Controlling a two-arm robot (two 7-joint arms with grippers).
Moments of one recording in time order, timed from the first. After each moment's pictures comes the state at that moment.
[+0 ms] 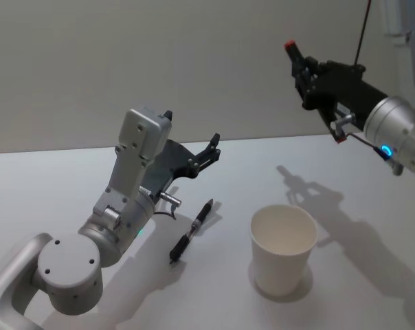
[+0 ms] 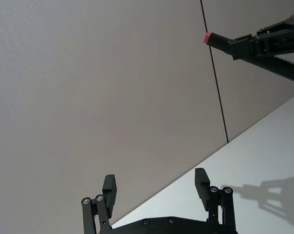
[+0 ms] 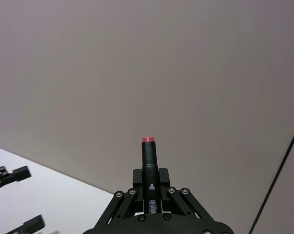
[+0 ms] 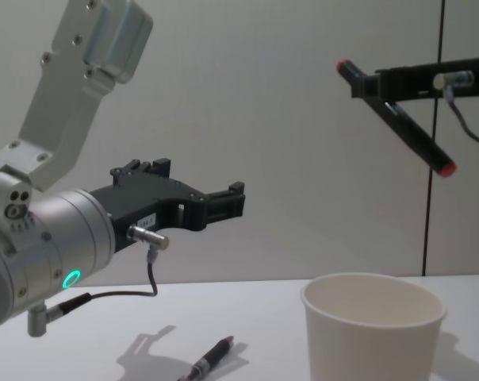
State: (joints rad) left arm -0.24 0.38 0.45 -1.63 -0.20 0.01 -0.01; right arm 0.36 0.21 -0.24 -1.75 0.19 0.48 0.24
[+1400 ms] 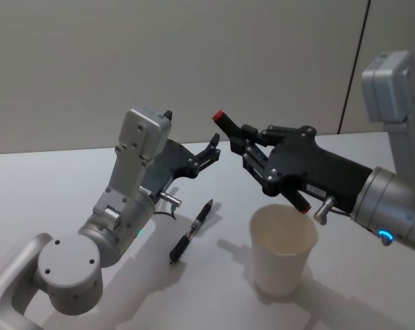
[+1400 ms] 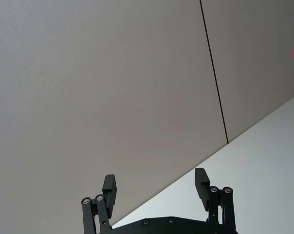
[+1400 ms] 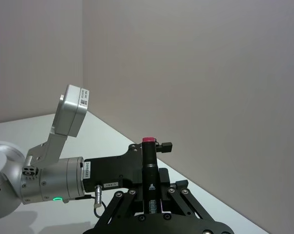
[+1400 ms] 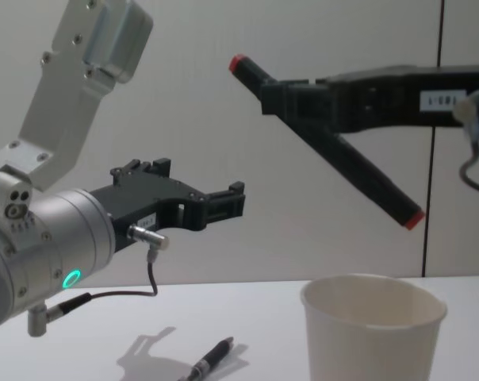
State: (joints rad) left arm -0.24 0.38 0.45 -1.63 -0.20 0.01 -0.01; right arm 0.15 0.34 -0.31 -1.99 0.28 0.35 0.50
